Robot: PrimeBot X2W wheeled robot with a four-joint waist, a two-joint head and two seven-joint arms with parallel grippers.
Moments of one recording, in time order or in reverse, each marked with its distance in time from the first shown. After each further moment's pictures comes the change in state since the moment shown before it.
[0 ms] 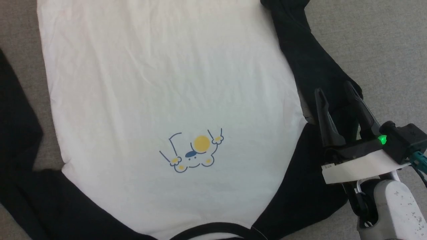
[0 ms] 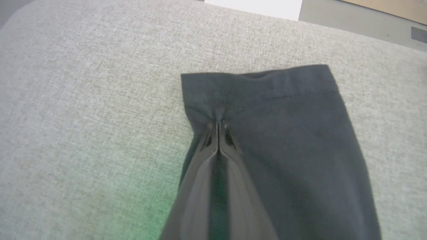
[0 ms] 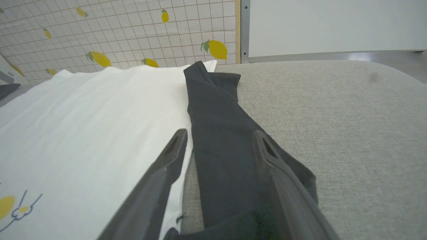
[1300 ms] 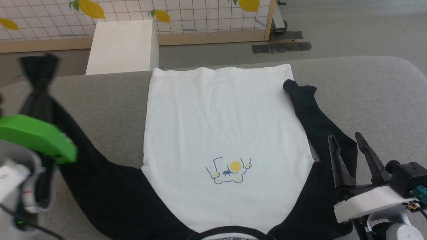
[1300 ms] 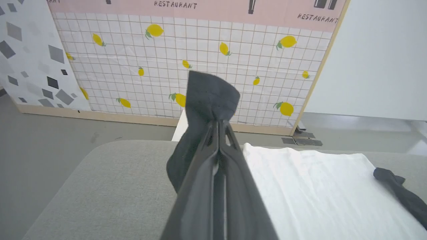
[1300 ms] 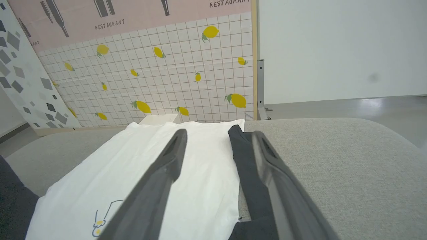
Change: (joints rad) left arm 0.450 -0.103 -0.028 -0.581 -0.028 -0.084 -0.317; right arm 0.234 0.038 -0.101 -0.065 -0.028 0.000 0.123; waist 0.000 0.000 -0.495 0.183
